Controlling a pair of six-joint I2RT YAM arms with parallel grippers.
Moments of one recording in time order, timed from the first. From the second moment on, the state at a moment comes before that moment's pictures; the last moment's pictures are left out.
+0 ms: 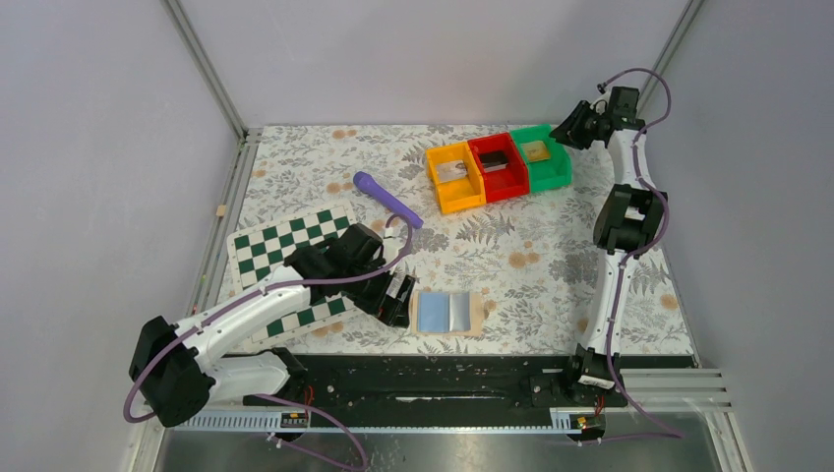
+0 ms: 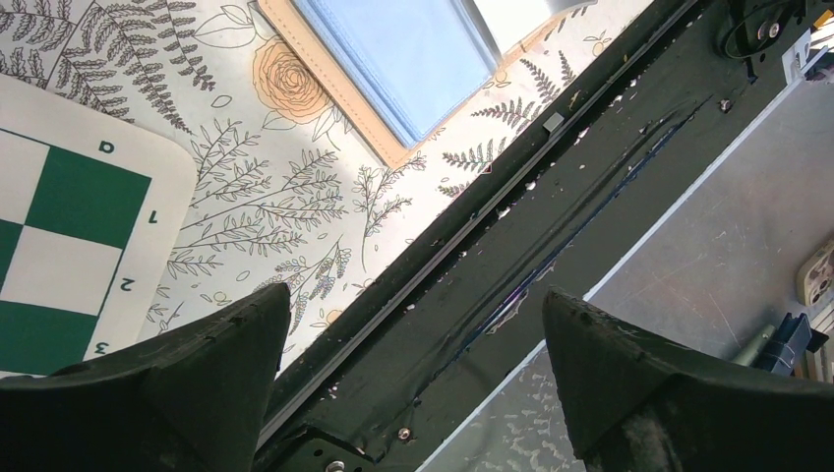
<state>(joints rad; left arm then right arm) -0.76 1.15 0.85 -0.74 0.35 -0.27 -0.21 2.58 2.43 -0.60 -0.59 0.40</state>
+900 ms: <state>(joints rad) -0.76 0.73 0.85 -0.76 -0.07 -0.31 0.00 1.46 1.57 -0.77 -0.36 0.35</state>
